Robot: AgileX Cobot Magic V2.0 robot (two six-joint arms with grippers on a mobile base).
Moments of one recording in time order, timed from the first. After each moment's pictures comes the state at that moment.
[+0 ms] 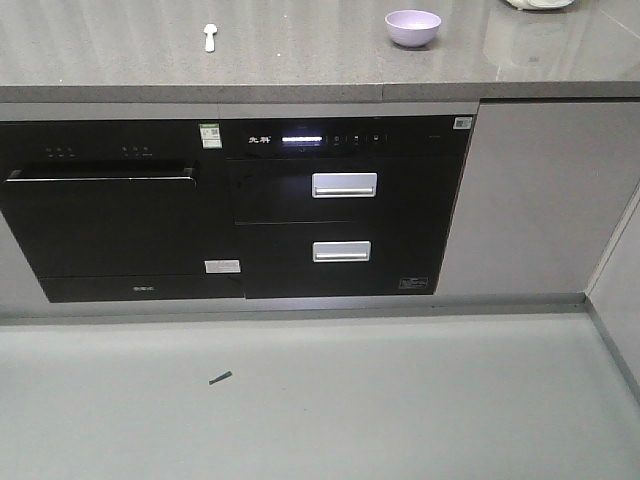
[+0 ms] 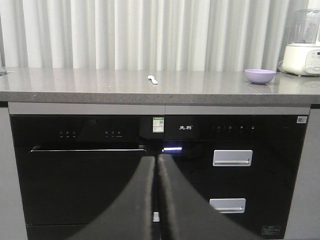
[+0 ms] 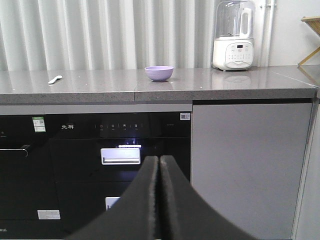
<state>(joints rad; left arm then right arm) 0.00 -0.01 0.02 0.06 0.05 -0.16 0.02 -0.01 0.03 -0.09 0.05 0.12</state>
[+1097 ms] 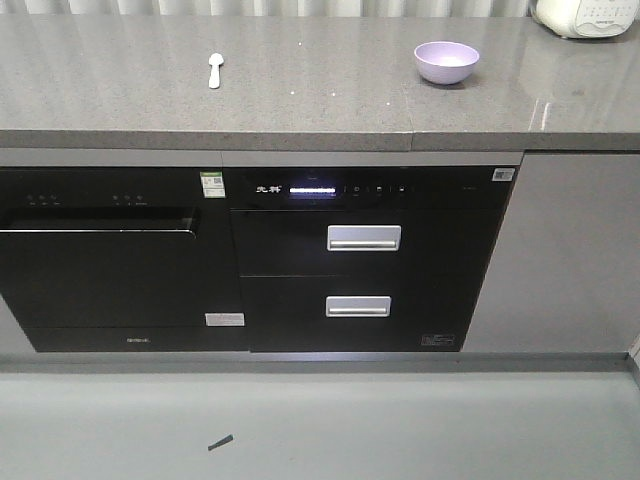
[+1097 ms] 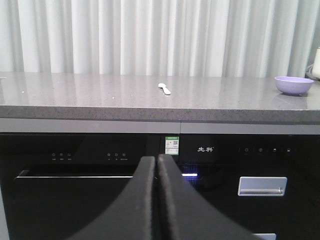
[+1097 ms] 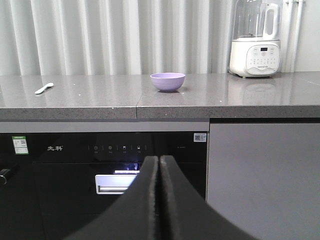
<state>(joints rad) 0.00 -0.01 0.02 0.06 0.05 -0.16 0.02 -0.01 0.03 -0.09 0.05 0.12</state>
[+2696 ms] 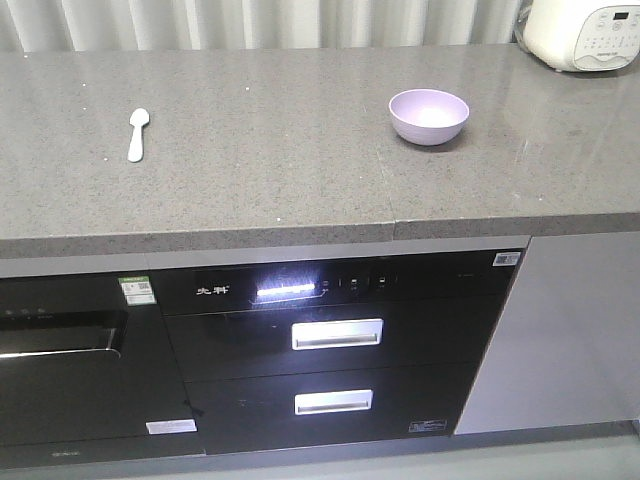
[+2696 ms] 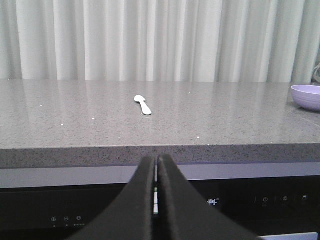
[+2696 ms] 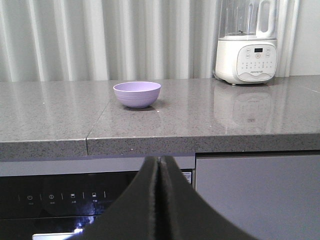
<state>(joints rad) 0.00 -0.01 0.02 0.06 0.05 -0.16 0.02 -0.01 0.03 -0.09 0.05 0.12</state>
